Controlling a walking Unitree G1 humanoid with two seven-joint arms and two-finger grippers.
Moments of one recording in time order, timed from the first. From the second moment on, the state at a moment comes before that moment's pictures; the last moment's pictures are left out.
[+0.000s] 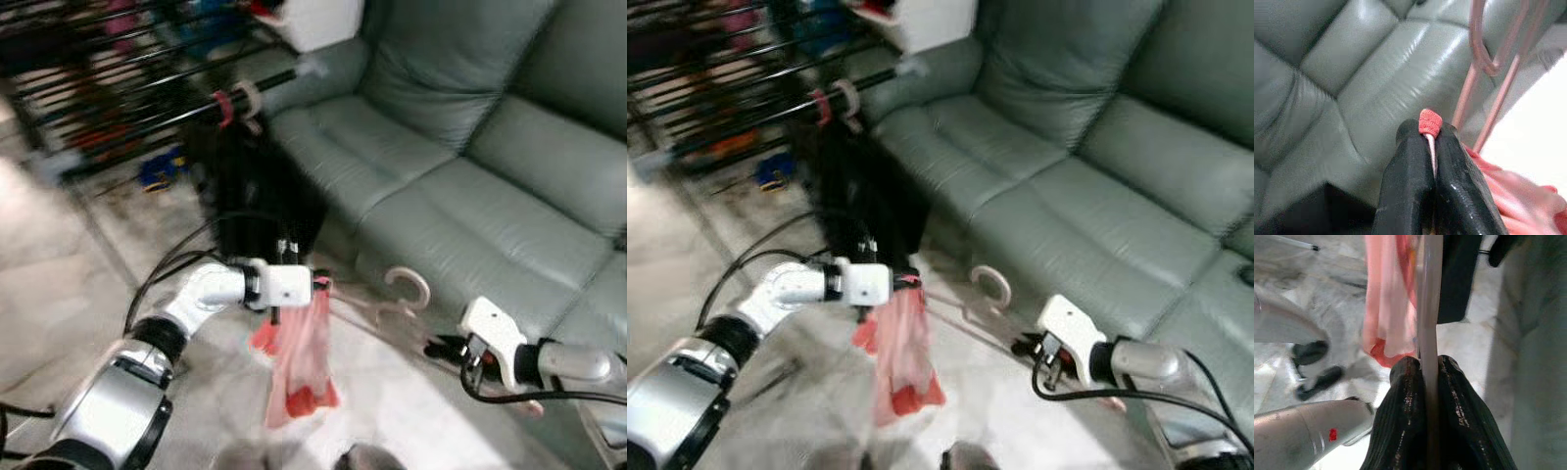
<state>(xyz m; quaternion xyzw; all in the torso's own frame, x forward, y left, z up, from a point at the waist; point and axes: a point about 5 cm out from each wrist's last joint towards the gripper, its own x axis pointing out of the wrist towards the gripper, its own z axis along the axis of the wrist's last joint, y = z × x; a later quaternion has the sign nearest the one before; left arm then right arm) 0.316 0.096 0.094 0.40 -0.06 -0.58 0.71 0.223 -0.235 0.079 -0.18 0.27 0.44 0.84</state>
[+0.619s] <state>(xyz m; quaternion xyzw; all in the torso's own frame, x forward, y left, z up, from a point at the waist) 0.333 0.158 0.080 0.27 0.00 -0.25 0.93 0.237 -0.224 0.080 -0.12 0.14 0.21 0.96</state>
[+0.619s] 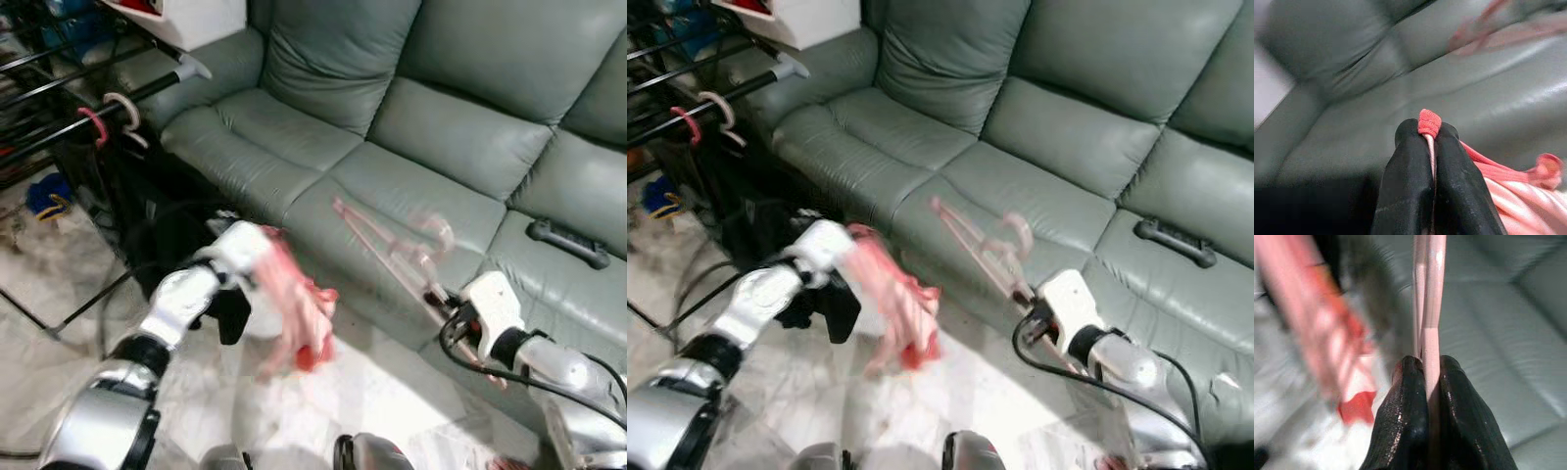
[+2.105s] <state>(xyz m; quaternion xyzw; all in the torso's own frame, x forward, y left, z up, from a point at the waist) 0.328 0.150 0.092 0.28 -0.01 -0.31 0.91 0.223 -0.201 0.070 -0.09 0.11 0.16 0.98</state>
